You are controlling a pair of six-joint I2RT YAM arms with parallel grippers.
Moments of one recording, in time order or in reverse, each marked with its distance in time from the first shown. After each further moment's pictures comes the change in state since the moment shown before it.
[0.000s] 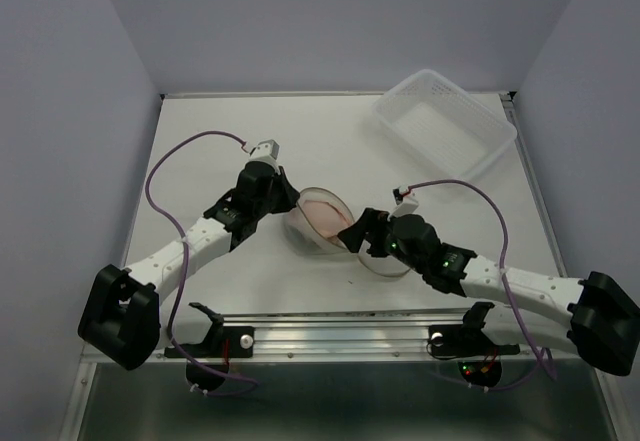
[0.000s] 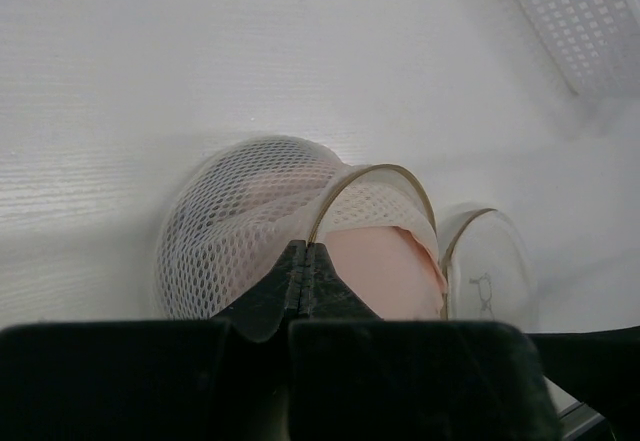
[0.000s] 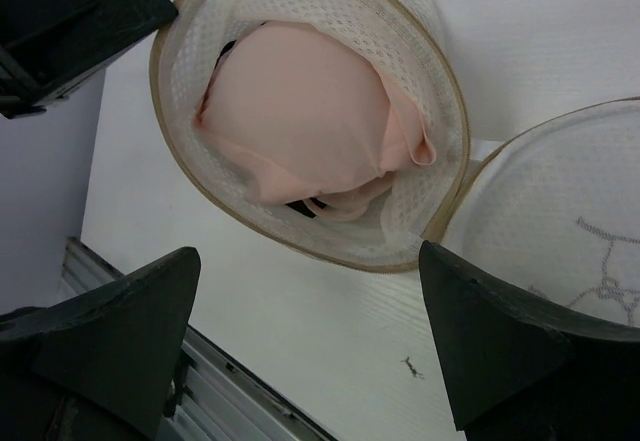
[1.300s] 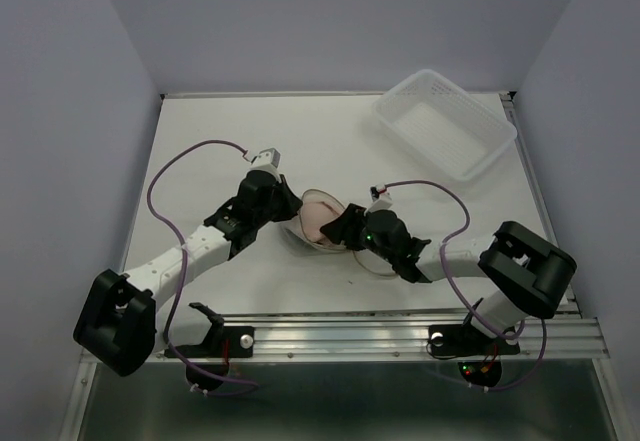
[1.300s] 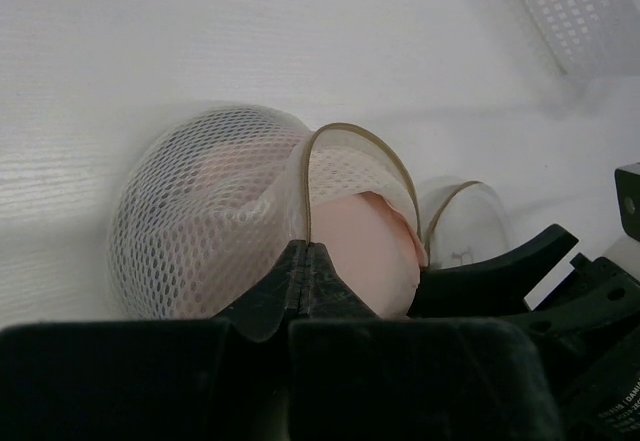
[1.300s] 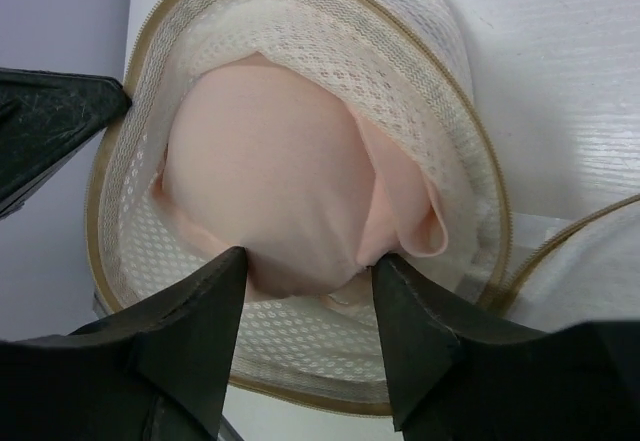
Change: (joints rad) left arm -0.033 -0.036 -0.068 0.029 0.004 -0.042; right arm -0.032 0.481 0.029 0.507 -0.071 0.119
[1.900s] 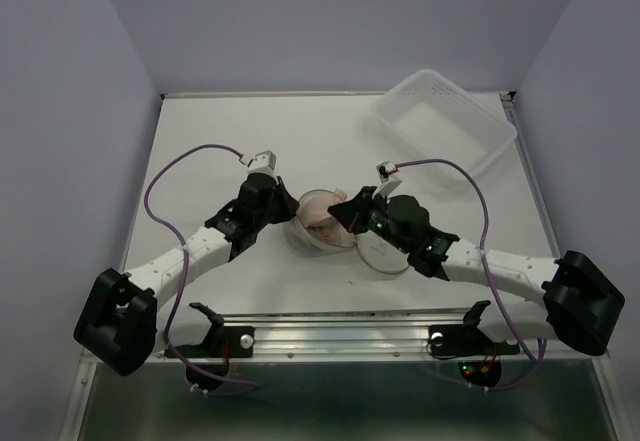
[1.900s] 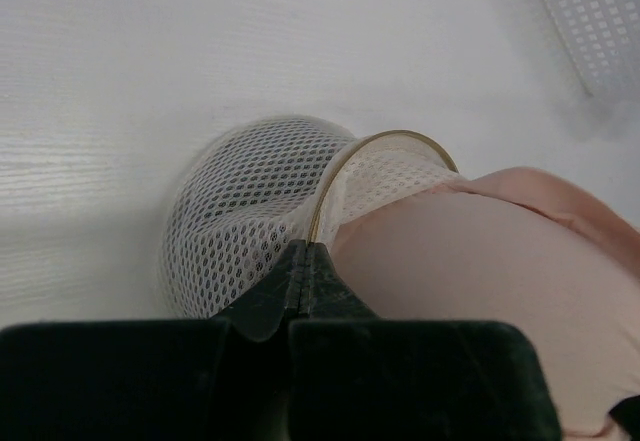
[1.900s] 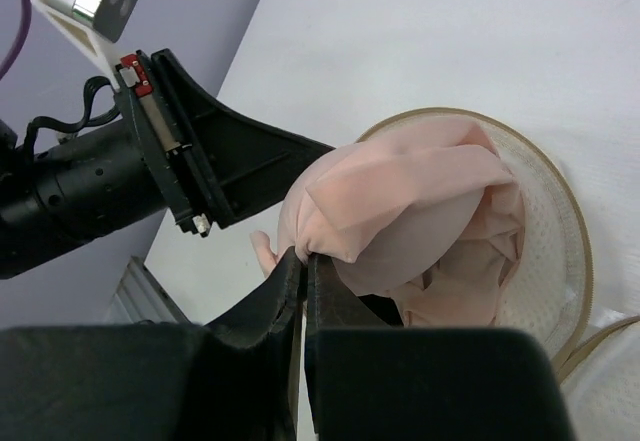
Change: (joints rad) left arm 0.000 0.001 -0.023 0.008 -0.056 -0.037; right arm -0.005 -0.283 0.093 -0.186 -0.025 -0.212
